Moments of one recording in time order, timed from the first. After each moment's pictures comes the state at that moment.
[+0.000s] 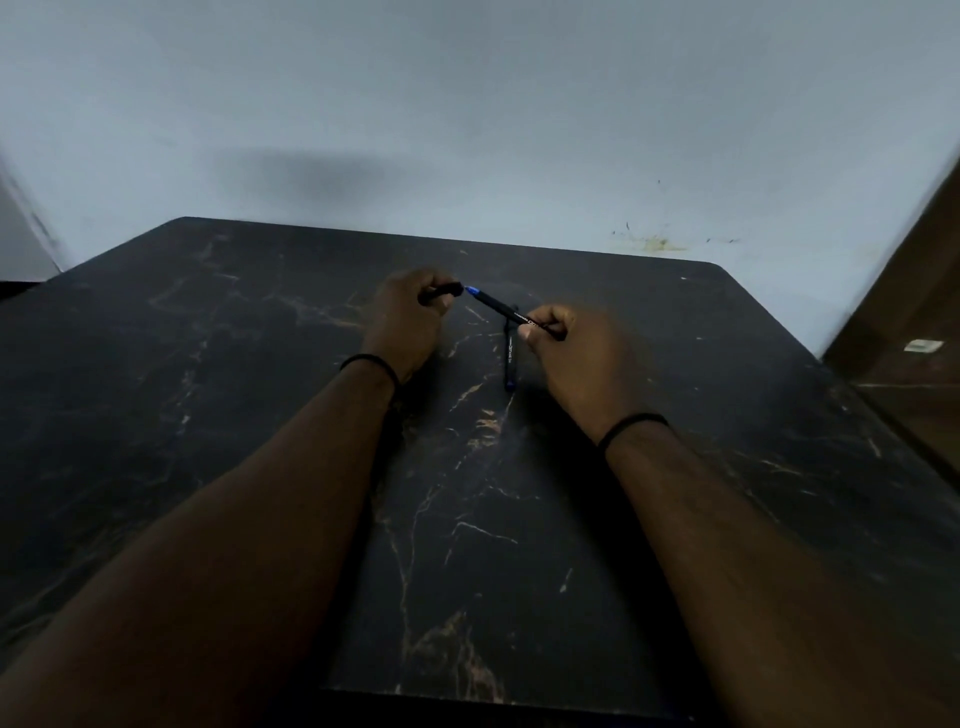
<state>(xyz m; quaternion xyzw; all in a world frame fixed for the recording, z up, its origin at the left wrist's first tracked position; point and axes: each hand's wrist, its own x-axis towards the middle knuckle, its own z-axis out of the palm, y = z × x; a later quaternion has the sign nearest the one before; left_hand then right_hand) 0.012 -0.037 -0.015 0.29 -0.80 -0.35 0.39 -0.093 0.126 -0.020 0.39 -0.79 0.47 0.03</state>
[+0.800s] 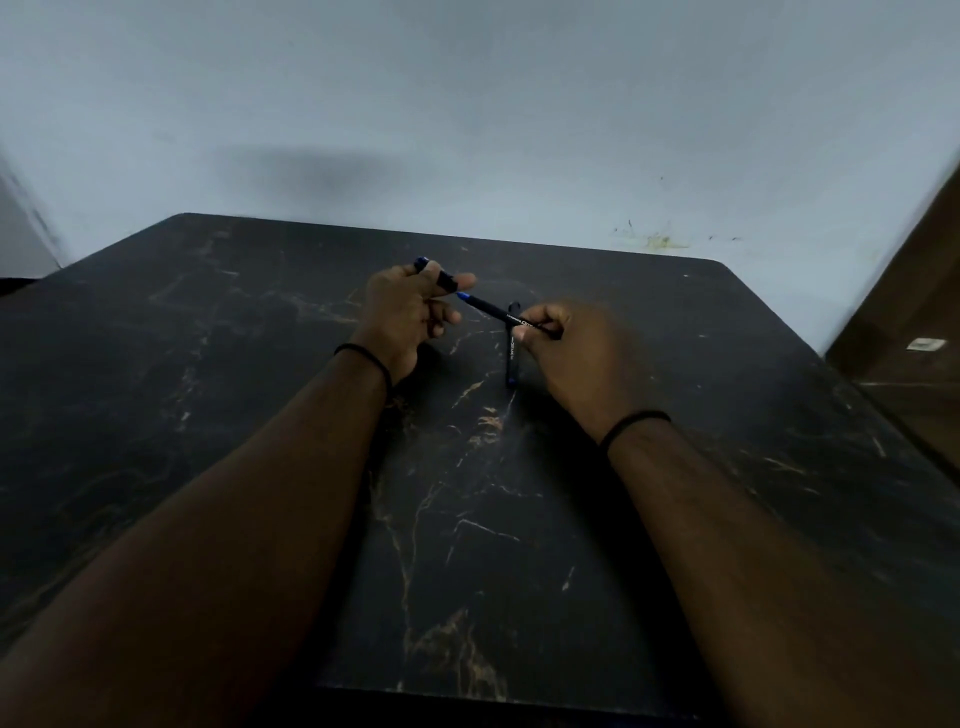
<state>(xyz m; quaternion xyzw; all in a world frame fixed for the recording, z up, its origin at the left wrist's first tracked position) 0.021 -0.026 -0.001 0.24 -0.60 -0.67 0.37 -0.090 0.121 -0.022 0.41 -0.78 0.48 0.02</state>
